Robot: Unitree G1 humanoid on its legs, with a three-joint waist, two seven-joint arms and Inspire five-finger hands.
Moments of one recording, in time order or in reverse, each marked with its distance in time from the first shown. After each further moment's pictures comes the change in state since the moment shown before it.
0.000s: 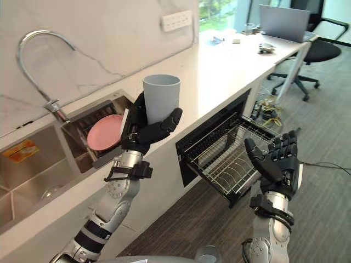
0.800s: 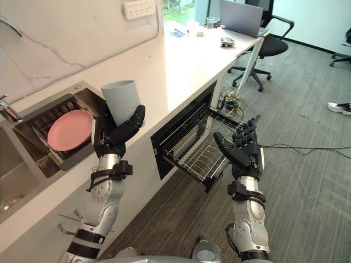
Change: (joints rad) left arm 0.158 -0.014 0.201 -0.002 -0.046 0.008 -0.002; right arm -0.137 -0.085 0.110 0.108 0.055 0.074 0.049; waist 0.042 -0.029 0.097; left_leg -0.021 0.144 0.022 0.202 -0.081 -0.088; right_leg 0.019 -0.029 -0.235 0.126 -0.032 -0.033
